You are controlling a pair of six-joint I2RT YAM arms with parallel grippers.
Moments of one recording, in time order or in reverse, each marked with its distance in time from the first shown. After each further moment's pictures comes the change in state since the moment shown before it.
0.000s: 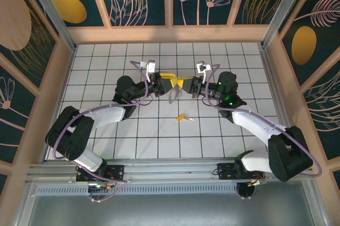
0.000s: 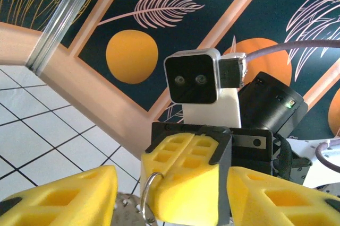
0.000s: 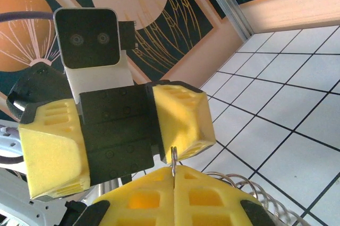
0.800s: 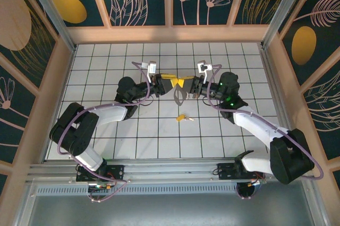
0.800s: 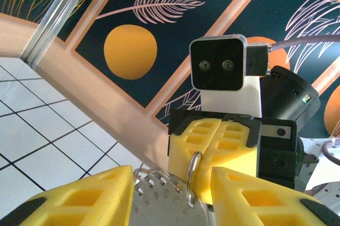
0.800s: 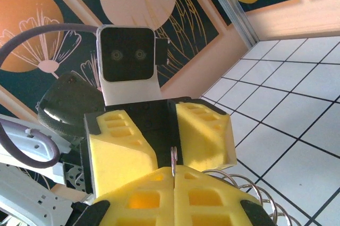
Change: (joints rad) left arm 0.003 0.058 -0.003 0.074 0.028 -0.045; right arm 0.004 -0.014 -0.001 0.012 -0.005 0.002
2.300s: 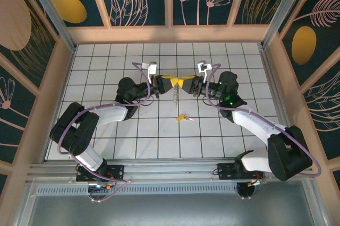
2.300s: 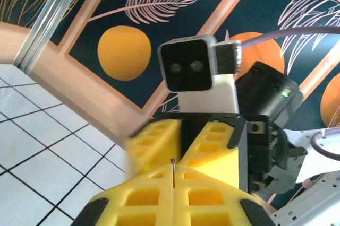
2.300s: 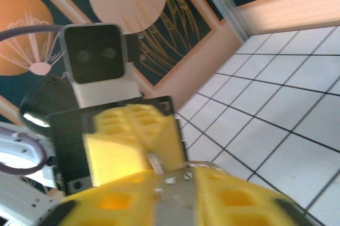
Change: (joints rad) left arm -0.012 0.000 -0.002 0.022 0.008 0.037; right arm -0.030 0.024 -0.003 0.004 -0.002 0.016
